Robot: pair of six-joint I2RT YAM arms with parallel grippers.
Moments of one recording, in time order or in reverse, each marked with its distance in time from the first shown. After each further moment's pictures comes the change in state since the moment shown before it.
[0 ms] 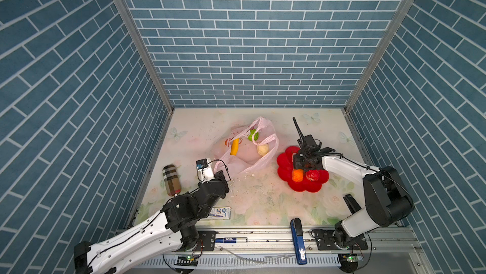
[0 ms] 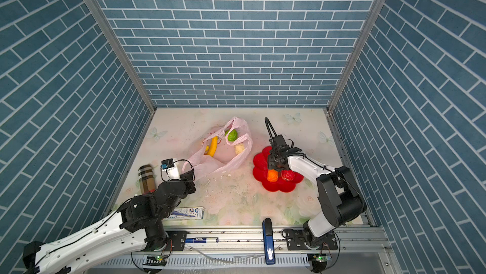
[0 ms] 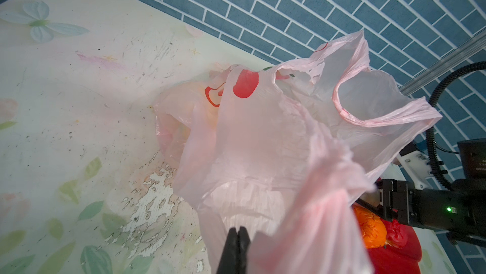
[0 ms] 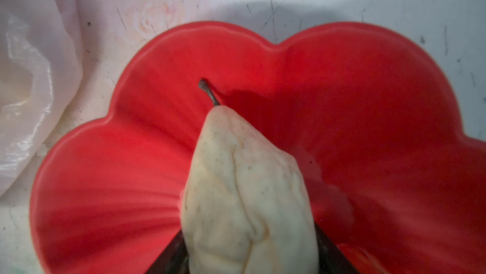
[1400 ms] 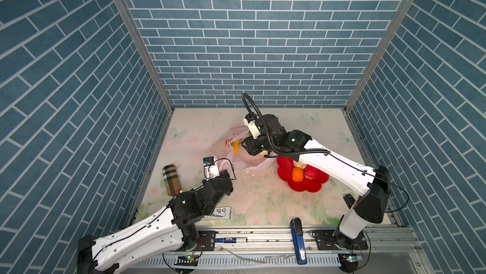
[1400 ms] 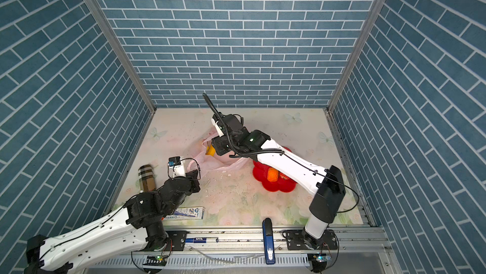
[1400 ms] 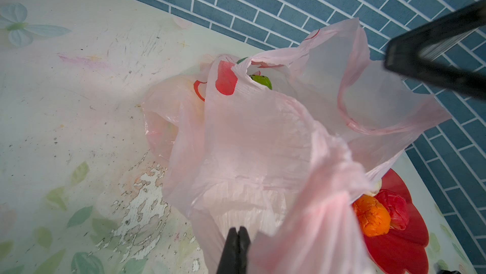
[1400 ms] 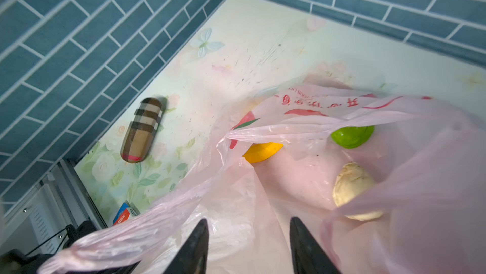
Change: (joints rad) left arm -0.001 0.079 0.030 0.035 0.036 0.049; right arm 0.502 0.173 0.736 -0.130 -0.071 -0.108
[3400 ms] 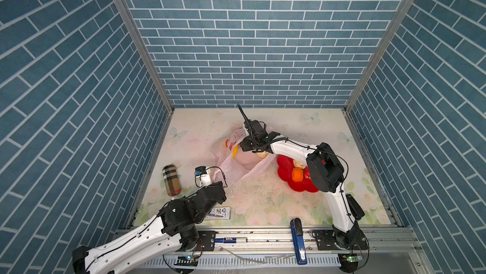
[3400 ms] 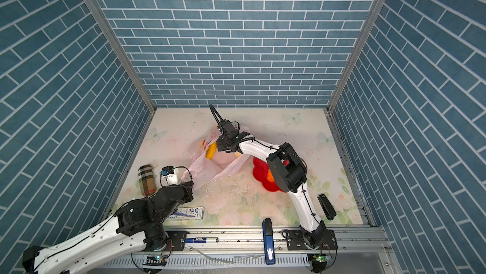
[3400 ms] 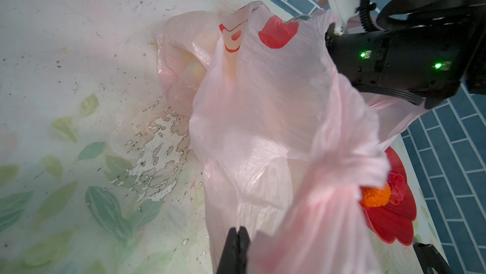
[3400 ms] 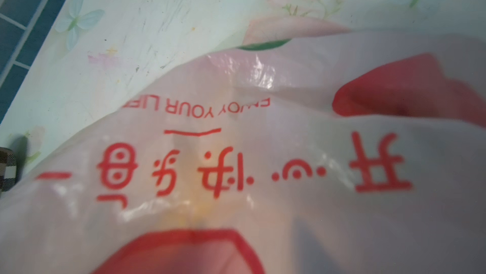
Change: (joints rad) left arm -0.002 -0.166 -0.087 -0.190 0.113 -0.188; right arm -0.144 0.498 0.072 0.290 -0.034 0.137
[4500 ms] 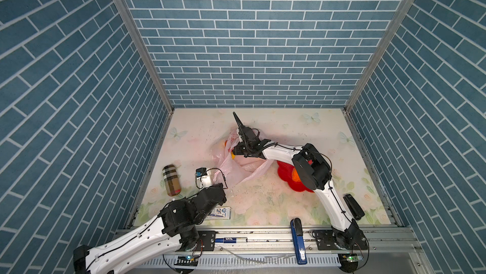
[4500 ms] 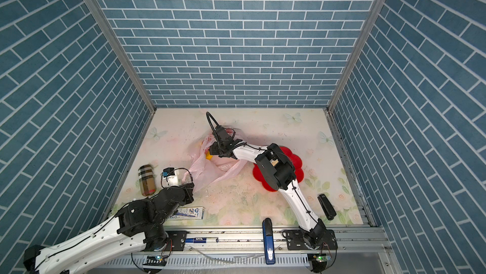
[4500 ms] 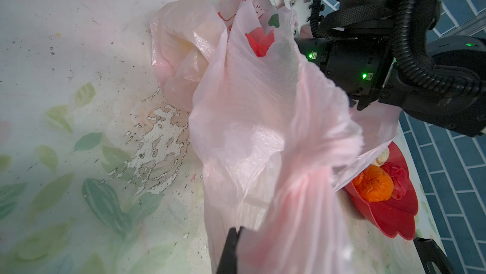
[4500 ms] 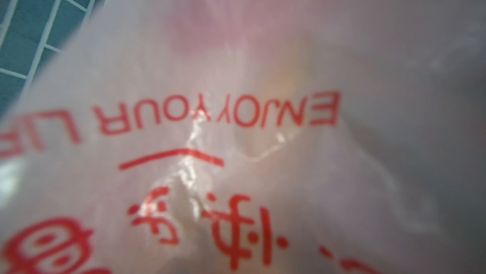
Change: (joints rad) left arm -0.012 -0.011 -0.024 -0.001 0.010 -0.019; right arm 0.033 0.149 0.048 0.198 -0.087 0.186
